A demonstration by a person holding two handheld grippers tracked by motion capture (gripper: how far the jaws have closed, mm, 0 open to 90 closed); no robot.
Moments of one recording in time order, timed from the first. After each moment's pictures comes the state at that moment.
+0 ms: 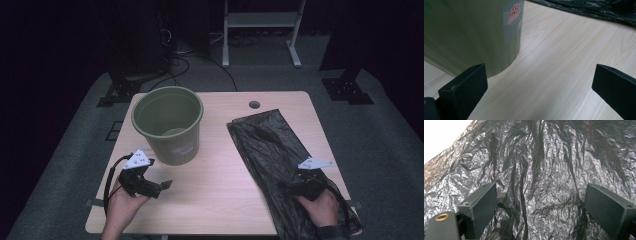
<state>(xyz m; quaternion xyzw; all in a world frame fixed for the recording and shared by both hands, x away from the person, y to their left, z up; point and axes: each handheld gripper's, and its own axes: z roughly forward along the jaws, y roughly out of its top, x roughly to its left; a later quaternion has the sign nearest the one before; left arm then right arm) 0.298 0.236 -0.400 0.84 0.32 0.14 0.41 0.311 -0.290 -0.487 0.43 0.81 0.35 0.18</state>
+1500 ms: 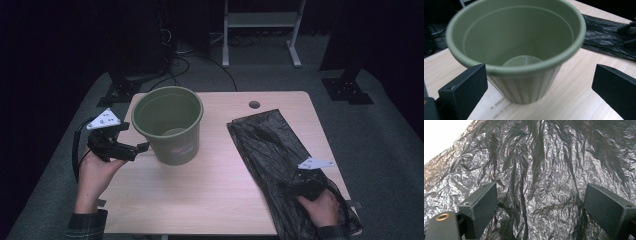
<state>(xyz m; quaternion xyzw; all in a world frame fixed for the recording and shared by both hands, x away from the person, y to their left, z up) 0.332 0.276 -0.293 0.81 0.34 0.21 0.43 0.311 -0.290 -0.487 0.43 0.81 0.35 0.18</state>
